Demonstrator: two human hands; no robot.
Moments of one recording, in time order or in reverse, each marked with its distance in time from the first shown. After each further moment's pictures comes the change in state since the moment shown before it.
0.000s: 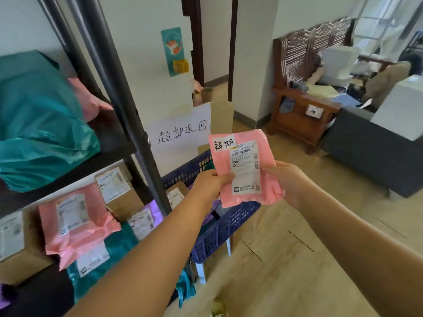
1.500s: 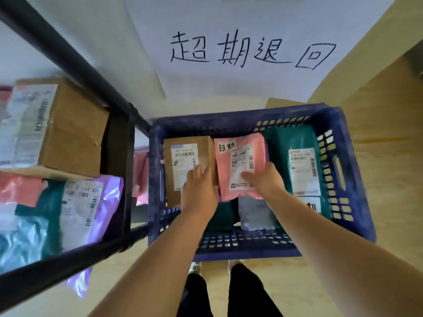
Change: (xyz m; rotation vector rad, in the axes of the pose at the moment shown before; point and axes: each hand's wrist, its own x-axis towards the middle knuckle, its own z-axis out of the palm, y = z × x) left_hand 0.268 -0.186 -0.046 0.918 0.521 -0.448; right_hand 0.409 0.179 0.131 -0.862 -0.443 0.300
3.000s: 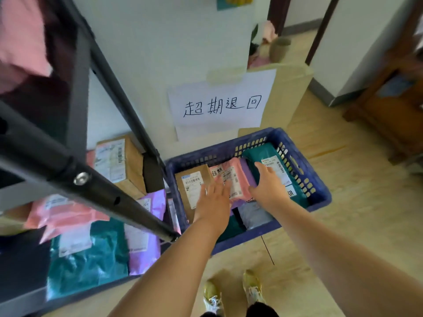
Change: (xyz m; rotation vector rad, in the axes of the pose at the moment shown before) left_hand -0.099 -0.011 -0.077 0.581 -0.020 0.518; right_hand -0.203 -0.034 -0.012 -0.315 0.349 -0.279
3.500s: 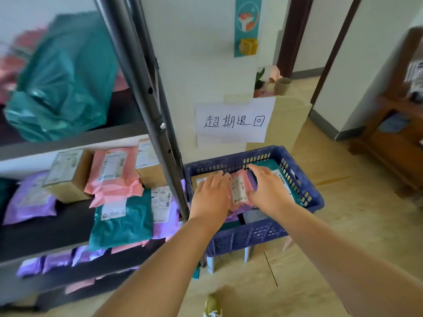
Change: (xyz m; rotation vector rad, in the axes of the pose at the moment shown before) left_hand -0.124 0.008 -0.057 -0.233 0.379 -0.089; right_hand -0.128 -0.028 -0.040 -0.110 0.087 -0.315
